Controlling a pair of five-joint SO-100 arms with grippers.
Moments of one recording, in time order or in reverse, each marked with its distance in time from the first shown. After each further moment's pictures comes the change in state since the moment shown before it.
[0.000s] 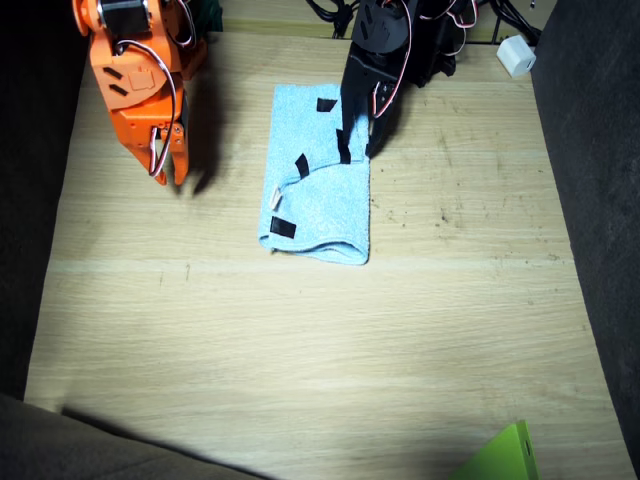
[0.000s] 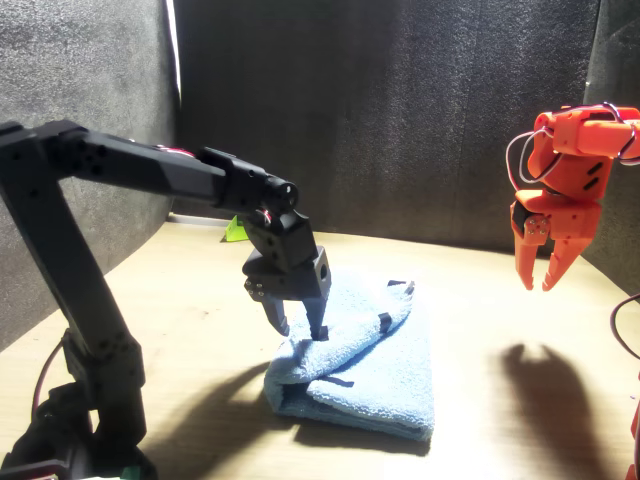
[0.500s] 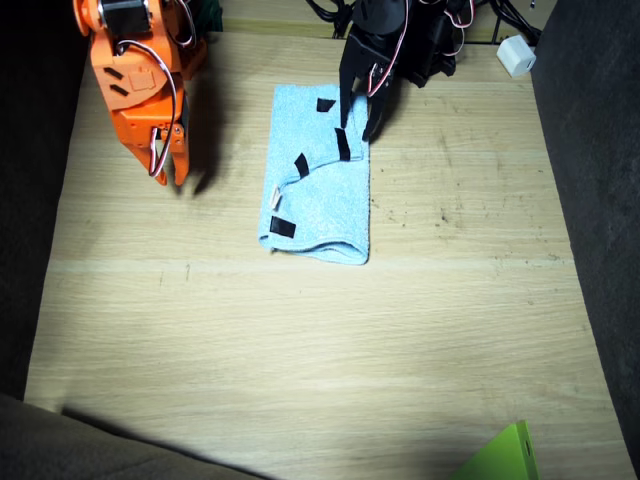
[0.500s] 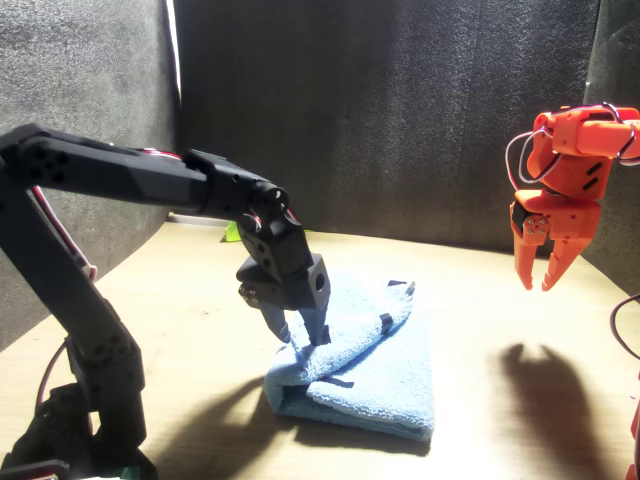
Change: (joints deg) arm 0 -2.8 3.3 3.1 0.6 3.0; arm 1 0.0 0.3 -0.1 0.7 1.1
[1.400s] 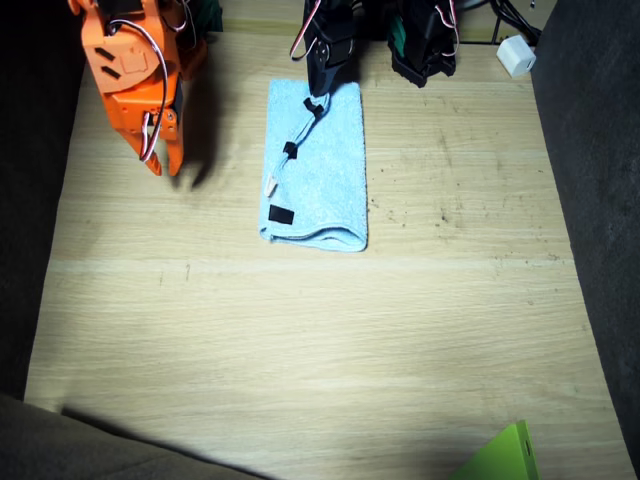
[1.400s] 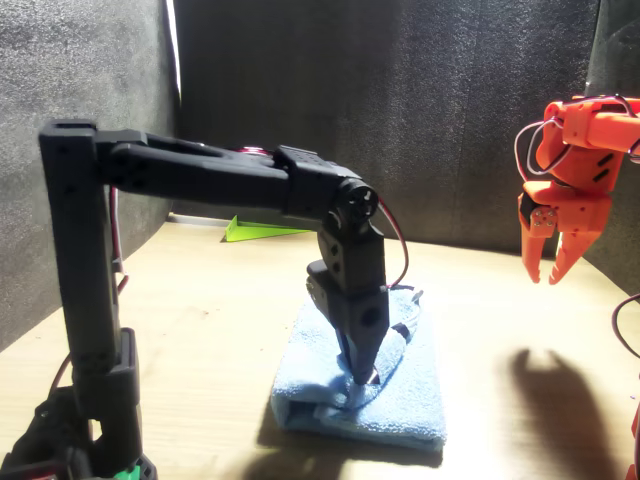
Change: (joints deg) arm 0 -17.1 -23.6 -31.5 20.5 25.7; arm 1 -0.3 3.7 1.1 1.3 1.6
